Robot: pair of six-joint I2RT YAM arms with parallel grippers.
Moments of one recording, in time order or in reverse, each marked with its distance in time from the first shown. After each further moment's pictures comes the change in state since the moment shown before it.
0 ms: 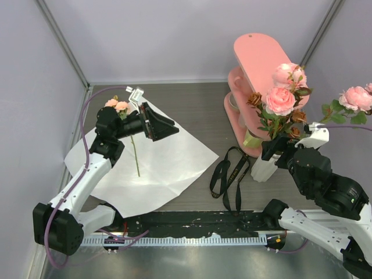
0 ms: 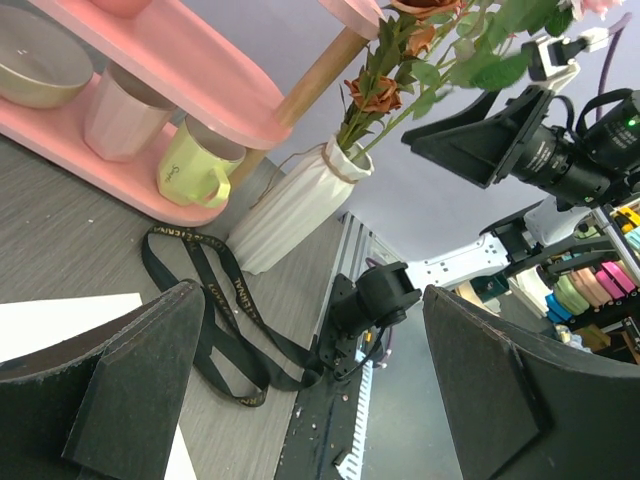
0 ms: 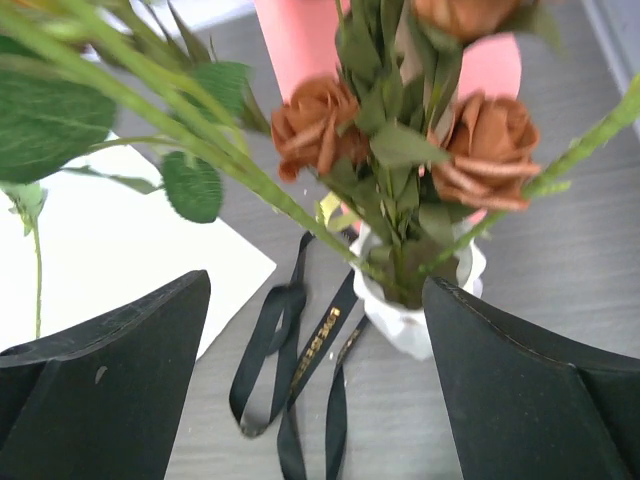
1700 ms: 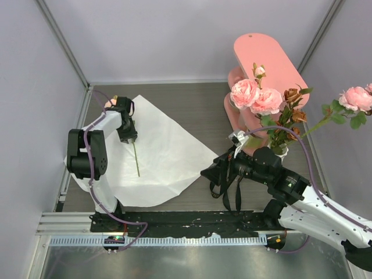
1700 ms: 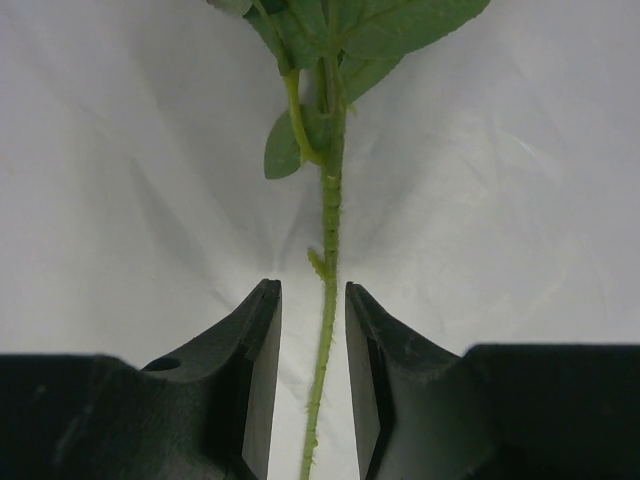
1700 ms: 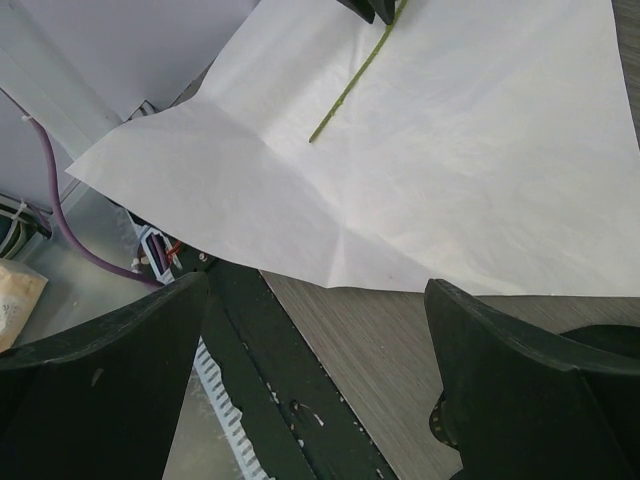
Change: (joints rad) left arm 0.246 0.751 0.409 -1.005 -1.082 0.362; right arm 0.080 0.089 -0.483 0.735 -0.916 -0.103
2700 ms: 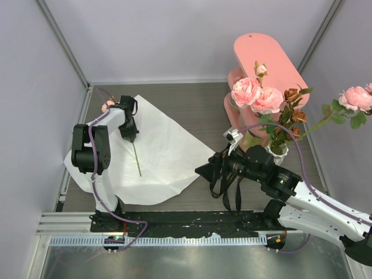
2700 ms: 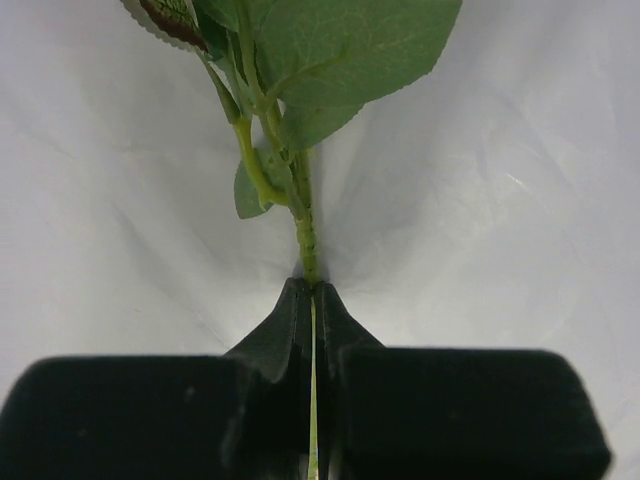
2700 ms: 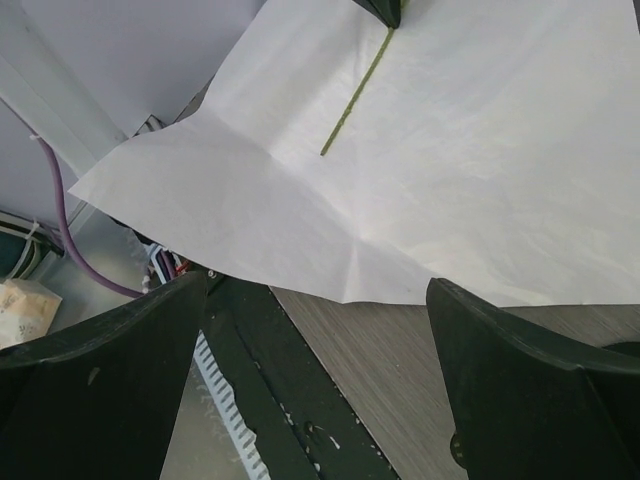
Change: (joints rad) left arm -0.026 0.101 0.077 -0.029 -0.032 0.005; right arm 0.023 0.066 -0.015 0.090 0.012 0.047
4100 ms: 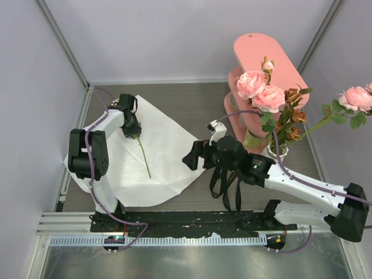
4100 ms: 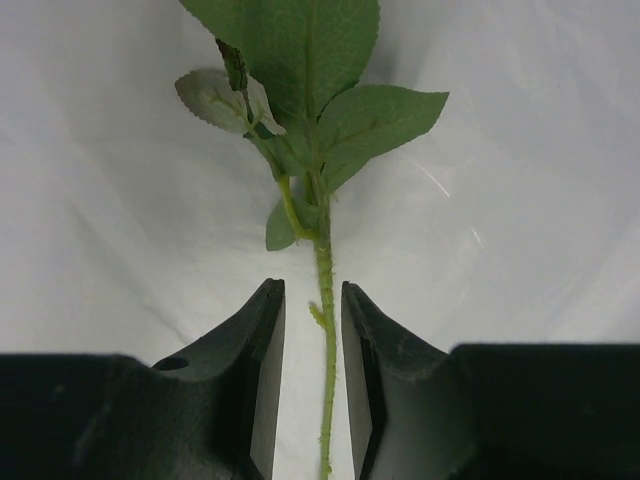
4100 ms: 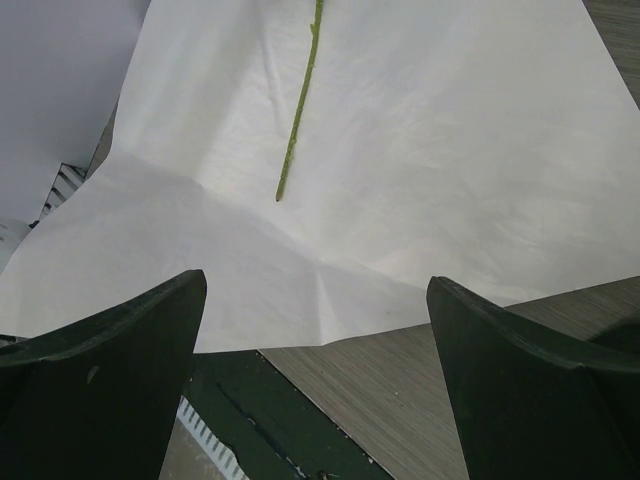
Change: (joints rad) left arm -0.021 -0.103 -0.046 0.071 0.076 -0.058; right arm 0.066 0.373 0.175 -0.024 0.246 0.151
